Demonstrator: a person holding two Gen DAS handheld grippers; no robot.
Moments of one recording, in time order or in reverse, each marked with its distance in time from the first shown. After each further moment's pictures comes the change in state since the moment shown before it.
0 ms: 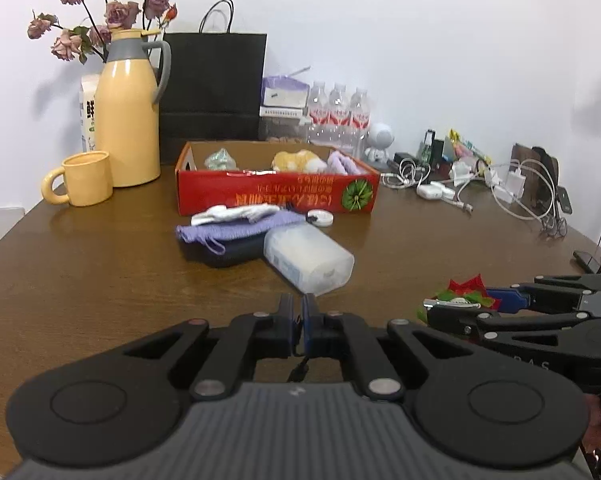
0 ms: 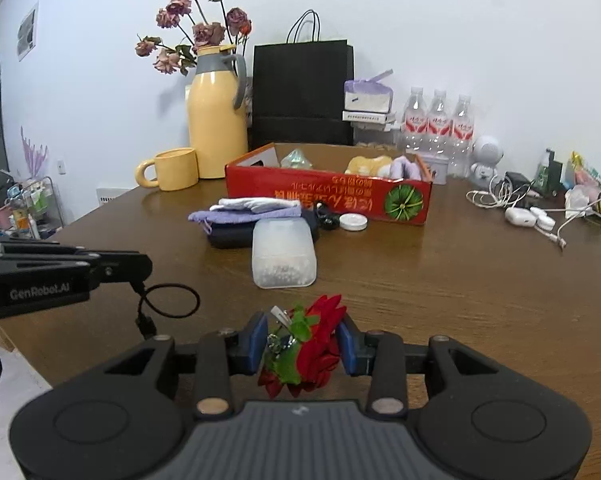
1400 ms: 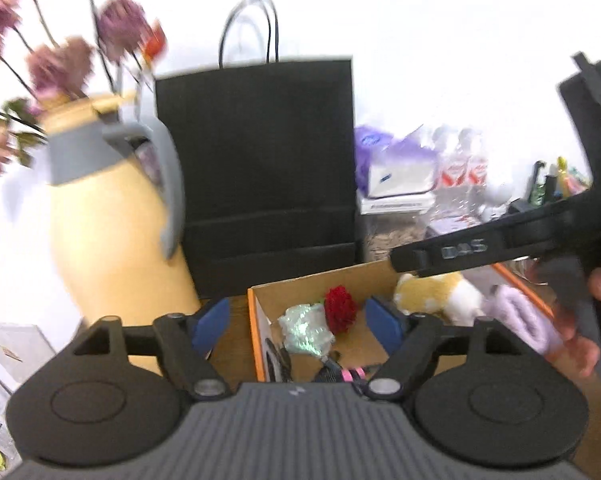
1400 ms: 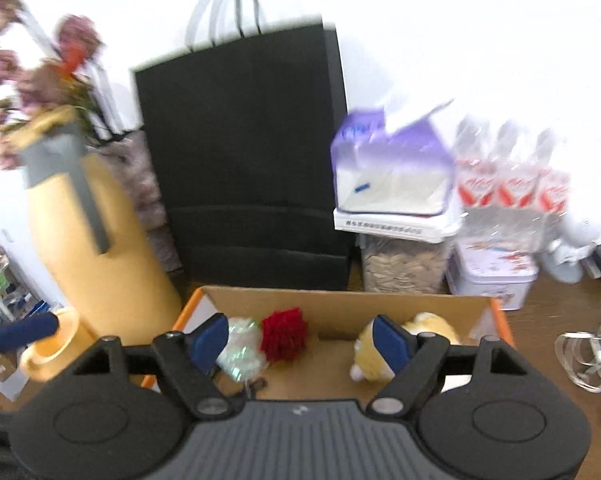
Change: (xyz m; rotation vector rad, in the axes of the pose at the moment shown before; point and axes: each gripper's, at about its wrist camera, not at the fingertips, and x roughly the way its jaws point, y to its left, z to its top) left arm 0.221 0.114 0.247 0.137 0.017 0.130; right arm 0.310 -0.052 0.303 0.139 0.099 0.011
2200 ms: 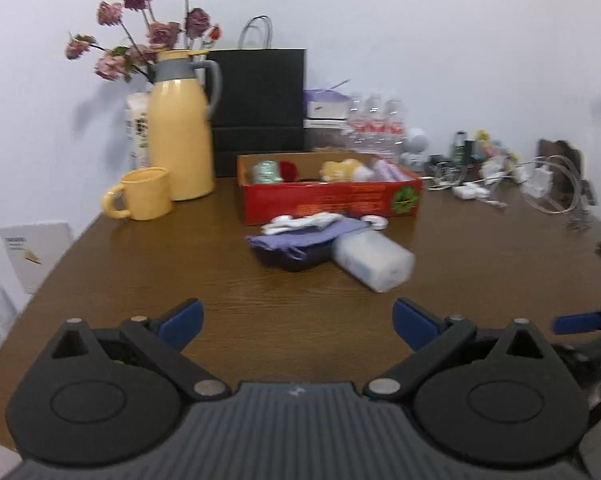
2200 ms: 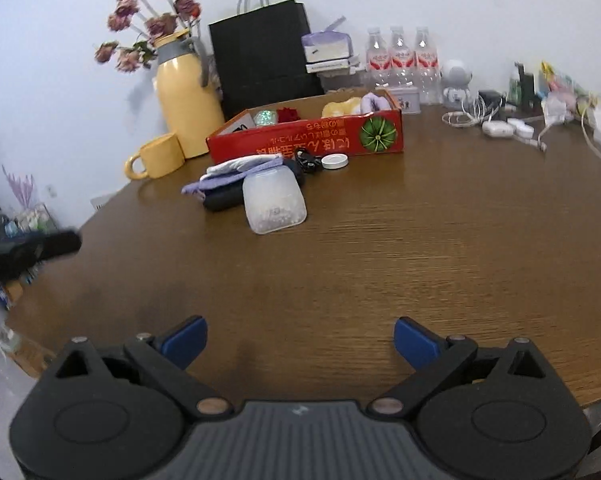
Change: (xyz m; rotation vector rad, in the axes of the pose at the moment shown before) left arm -0.276 -0.070 -0.237 -0.086 -0.019 -0.003; right arm -0.306 -0.003 -0.361 0.066 0.020 0.007
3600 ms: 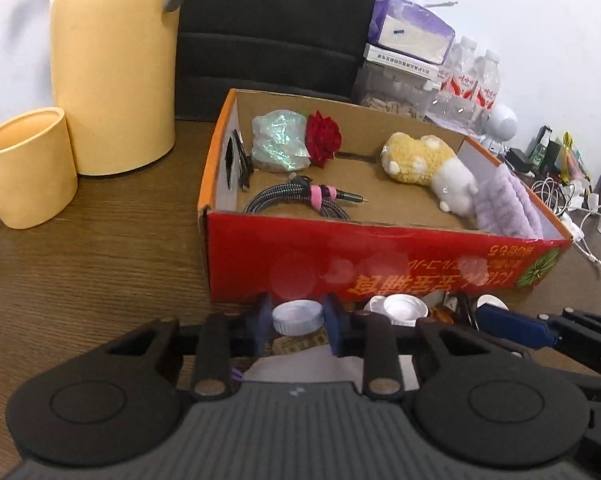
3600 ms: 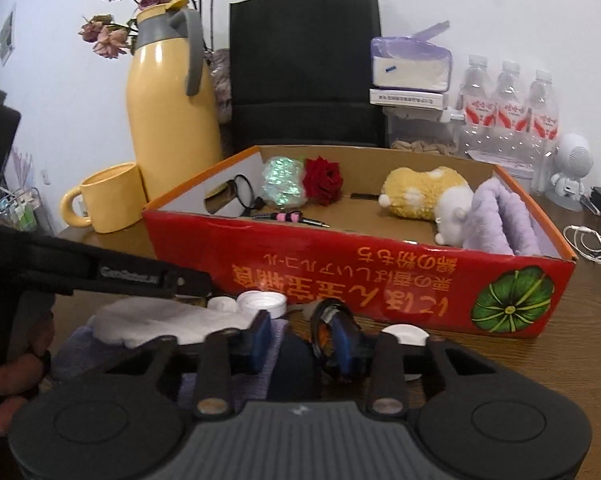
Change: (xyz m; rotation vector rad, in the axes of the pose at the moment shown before) left arm 0.329 0.049 0.099 -0.166 0.226 -0.070; right arm 0.265 0.015 0.169 -0.193 -0.072 0.067
